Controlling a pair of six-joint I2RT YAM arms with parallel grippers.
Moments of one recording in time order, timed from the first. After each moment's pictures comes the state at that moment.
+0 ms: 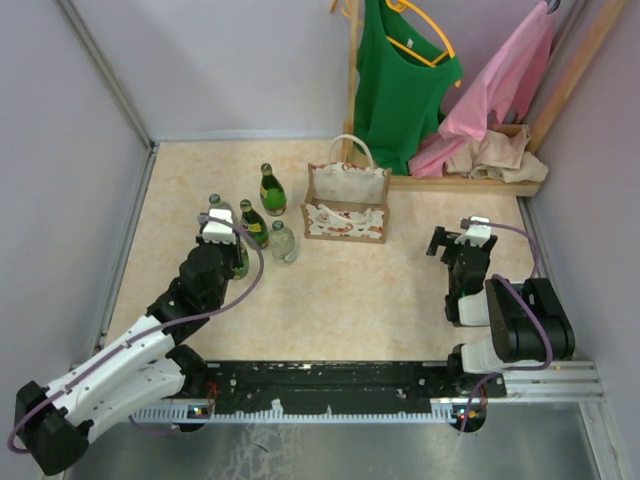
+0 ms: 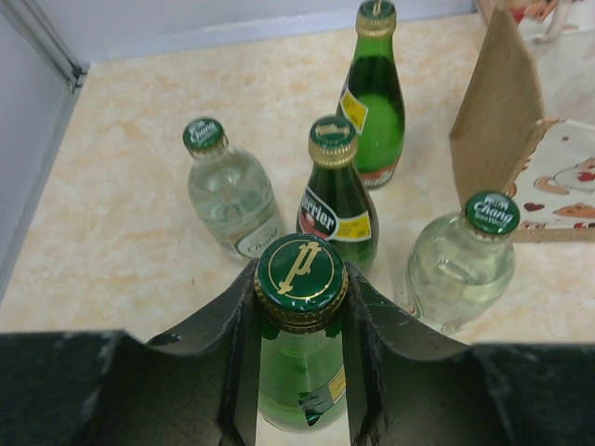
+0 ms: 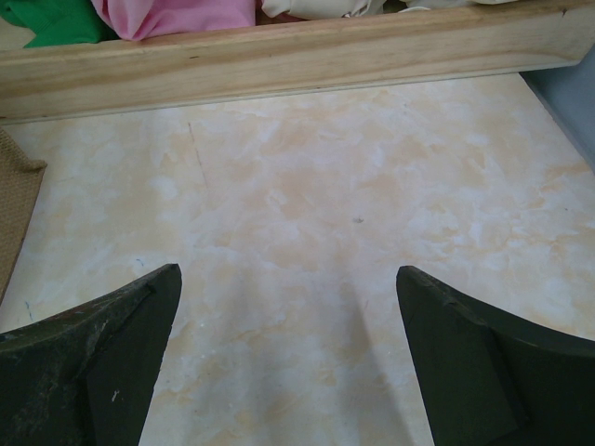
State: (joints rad) left arm -0.71 0.75 0.54 0.06 -0.68 -0.01; right arm 0.02 1.44 0.15 1.16 0.20 0.05
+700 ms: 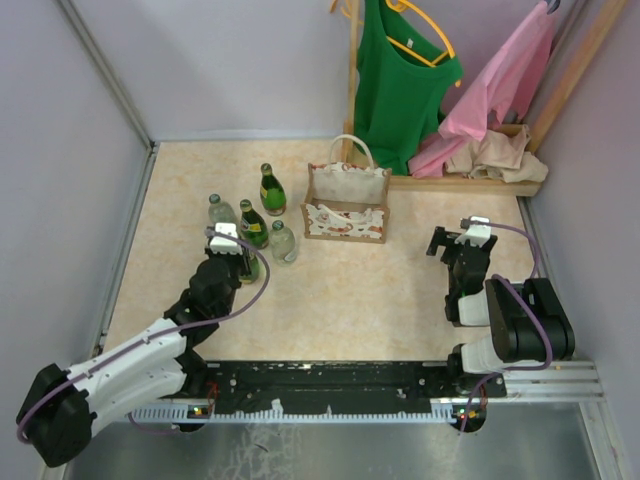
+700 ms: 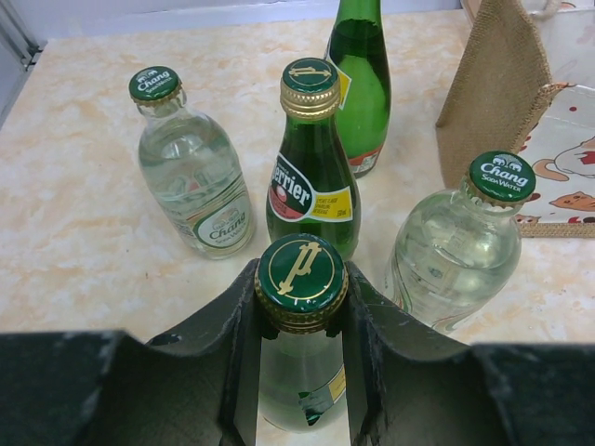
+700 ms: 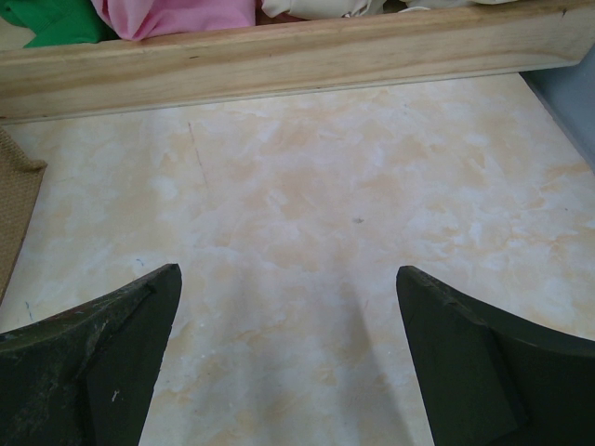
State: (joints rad) left arm -0.71 0.81 0.32 0.37 -0.66 -0.06; right arm 0.02 1.44 0.15 1.16 0.20 0.05
